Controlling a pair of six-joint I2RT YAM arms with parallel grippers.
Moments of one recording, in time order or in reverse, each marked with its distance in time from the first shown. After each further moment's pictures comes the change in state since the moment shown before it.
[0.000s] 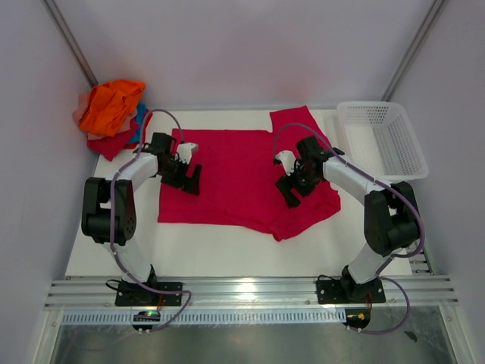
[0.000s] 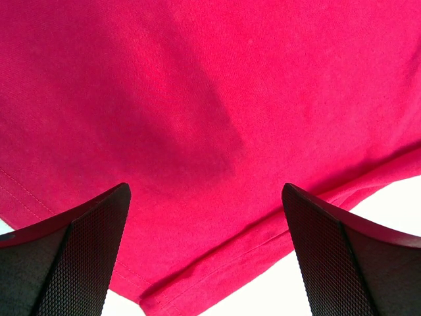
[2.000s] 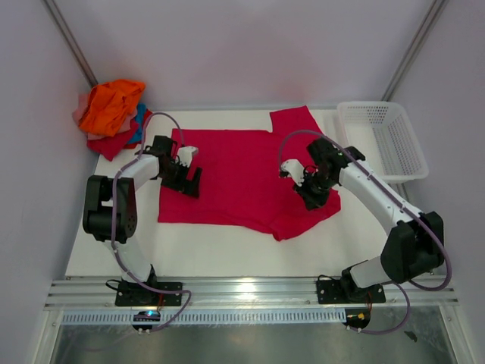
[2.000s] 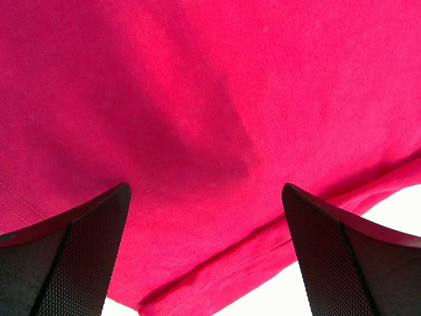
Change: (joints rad) left arm 0.000 0.023 -0.026 0.022 -0.016 -0.001; right arm 0.006 -0.205 0.037 -0.346 -0.049 -0.216
